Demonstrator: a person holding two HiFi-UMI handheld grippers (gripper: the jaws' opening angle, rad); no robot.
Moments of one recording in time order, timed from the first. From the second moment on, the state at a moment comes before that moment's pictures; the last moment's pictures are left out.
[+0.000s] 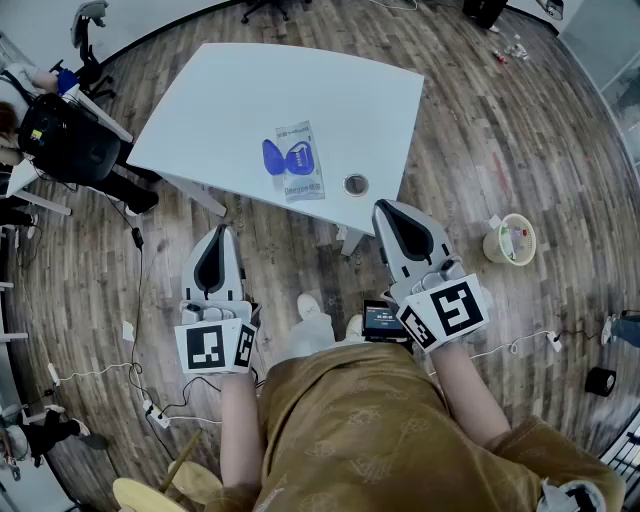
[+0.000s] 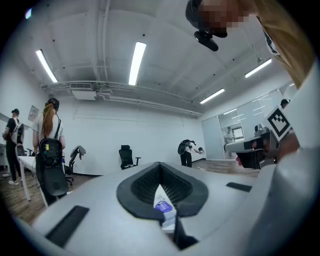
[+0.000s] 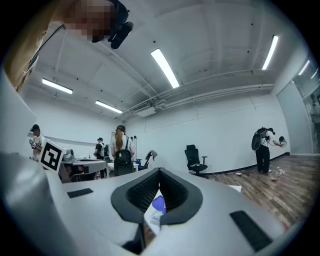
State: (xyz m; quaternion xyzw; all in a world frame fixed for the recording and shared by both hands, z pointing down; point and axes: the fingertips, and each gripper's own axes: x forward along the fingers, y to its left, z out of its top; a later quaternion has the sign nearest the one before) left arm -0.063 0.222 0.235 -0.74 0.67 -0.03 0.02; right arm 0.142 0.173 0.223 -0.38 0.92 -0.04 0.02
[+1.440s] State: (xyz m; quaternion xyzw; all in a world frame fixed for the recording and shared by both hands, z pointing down) left arm -0.139 0.127 0.270 -0.78 0.63 -0.01 -0.04; right arm 0.087 0.094 0.234 -0.46 0.89 -0.06 -0.02
